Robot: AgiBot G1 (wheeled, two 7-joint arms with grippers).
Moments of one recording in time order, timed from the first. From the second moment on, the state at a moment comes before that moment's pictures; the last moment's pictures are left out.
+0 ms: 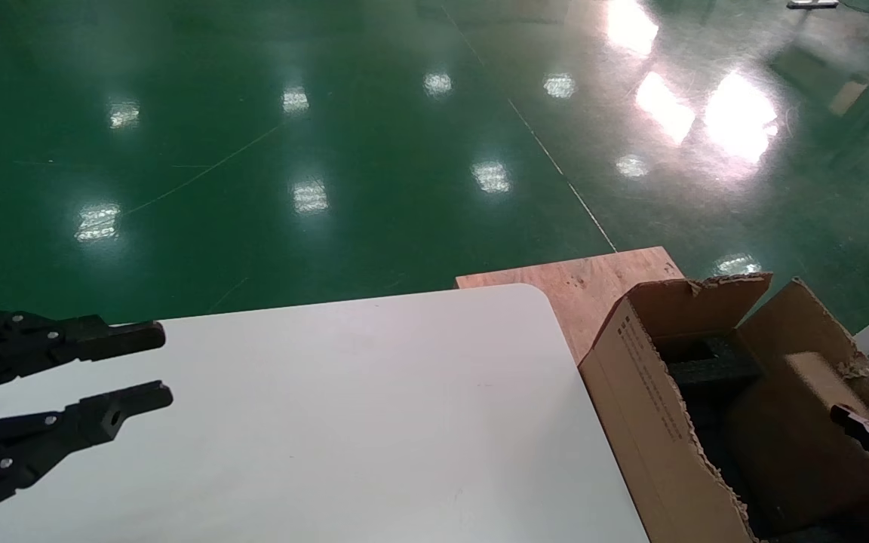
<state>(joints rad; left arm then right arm) -1.09 0.59 0.33 -1.27 0.70 1.48 -0.16 2.87 0.39 -2.72 0.65 -0.44 -0.89 -0.08</state>
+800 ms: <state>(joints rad) -1.09 0.59 0.33 -1.27 0.70 1.48 -0.16 2.84 0.34 -2.67 0.81 -0.42 -0.91 -0.10</state>
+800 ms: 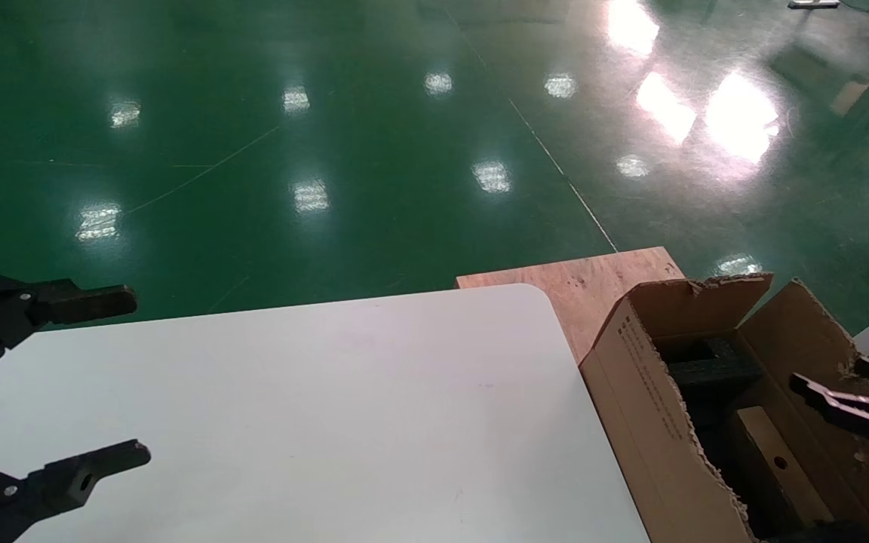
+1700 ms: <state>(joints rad) -1.09 0.59 0.33 -1.27 0.69 1.48 -0.16 2.81 0.18 -2.61 1.37 -0.43 -0.74 -0.13</state>
